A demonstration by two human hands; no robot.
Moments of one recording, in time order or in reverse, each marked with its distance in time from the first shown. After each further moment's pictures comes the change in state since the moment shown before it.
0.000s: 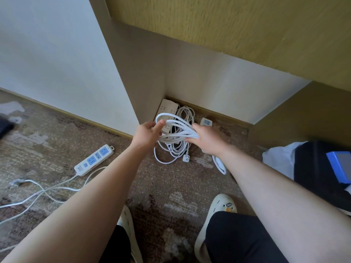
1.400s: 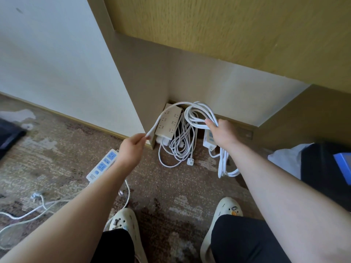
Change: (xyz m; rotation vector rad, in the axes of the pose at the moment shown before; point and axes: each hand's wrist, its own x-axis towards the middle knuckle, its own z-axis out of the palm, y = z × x) left_hand -0.022 -0.032 -0.038 0.114 0.117 0.058; right_hand 0.007 0.018 -0.020 0.350 0.239 0.509
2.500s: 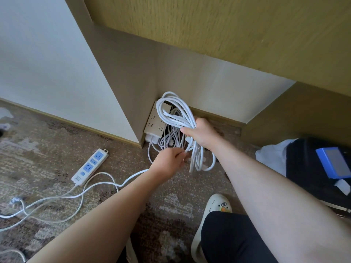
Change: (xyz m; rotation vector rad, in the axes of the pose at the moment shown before) left_hand -0.034 0.034 0.100 0.226 -0.451 0.210; right_hand -0.017 -0.023 0.004 0.166 -0.274 -0.101
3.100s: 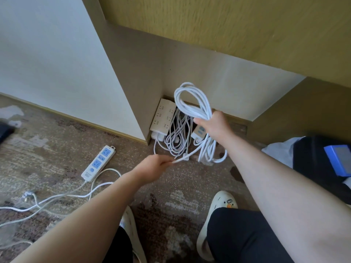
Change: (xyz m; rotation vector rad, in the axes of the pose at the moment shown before) left_hand -0.023 -0.059 -0.036 0.182 -0.156 -0.015; right_hand 0.004 0.006 -0.008 0.053 0.194 0.040
